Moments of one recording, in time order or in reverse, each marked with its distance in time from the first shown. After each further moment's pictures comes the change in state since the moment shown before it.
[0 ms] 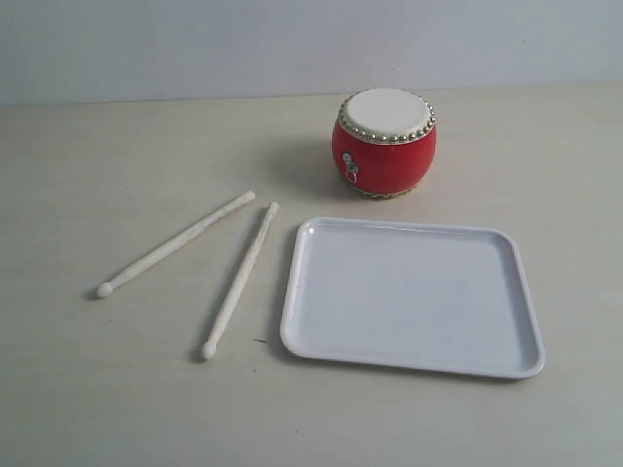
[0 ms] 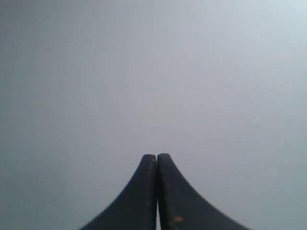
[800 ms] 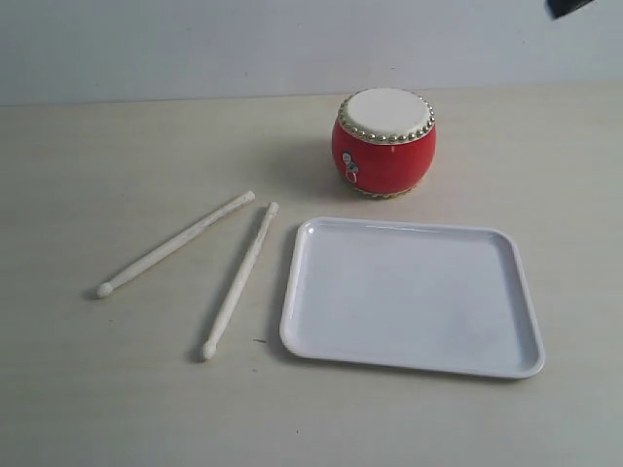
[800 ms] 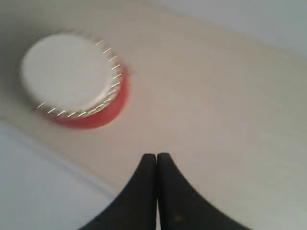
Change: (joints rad) left arm 0.000 0.000 0.000 0.000 0.000 0.000; right arm 0.027 1.776 -1.639 0.212 1.627 -0.843
